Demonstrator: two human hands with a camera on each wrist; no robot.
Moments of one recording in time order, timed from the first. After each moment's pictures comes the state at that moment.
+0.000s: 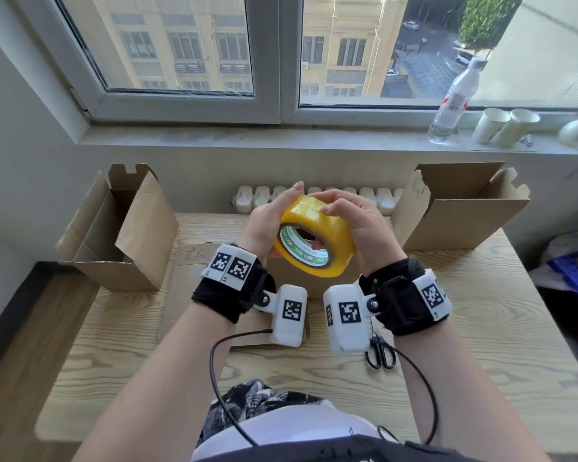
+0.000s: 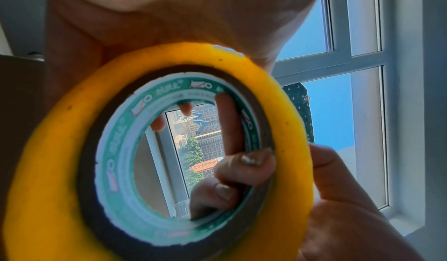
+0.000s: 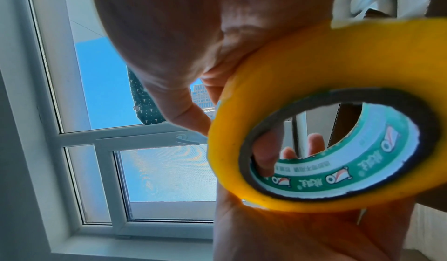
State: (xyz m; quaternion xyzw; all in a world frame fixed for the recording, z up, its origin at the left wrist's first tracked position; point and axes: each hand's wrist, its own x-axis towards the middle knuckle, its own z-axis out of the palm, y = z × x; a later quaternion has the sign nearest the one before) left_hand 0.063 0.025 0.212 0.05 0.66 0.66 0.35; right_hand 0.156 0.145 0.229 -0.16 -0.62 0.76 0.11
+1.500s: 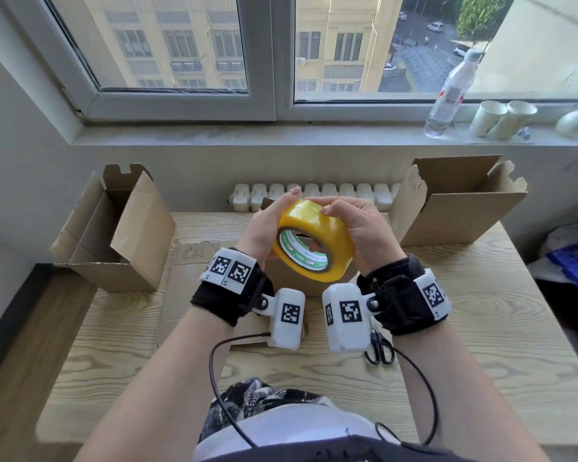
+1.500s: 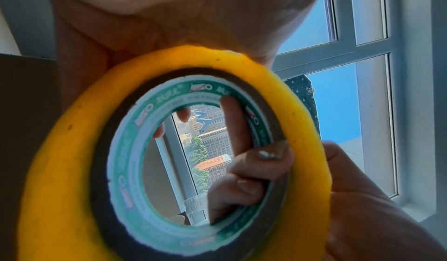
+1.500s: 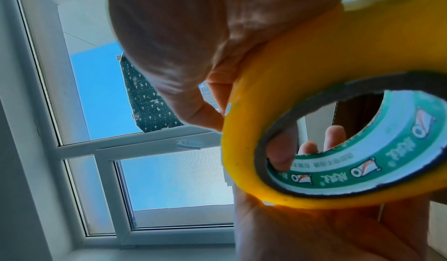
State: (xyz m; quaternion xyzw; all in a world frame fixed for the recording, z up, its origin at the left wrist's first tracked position) left_hand 0.064 0.030 0.199 0.05 0.66 0.65 0.36; right_hand 0.166 0.145 0.233 -0.20 -0.61 0.76 0.11
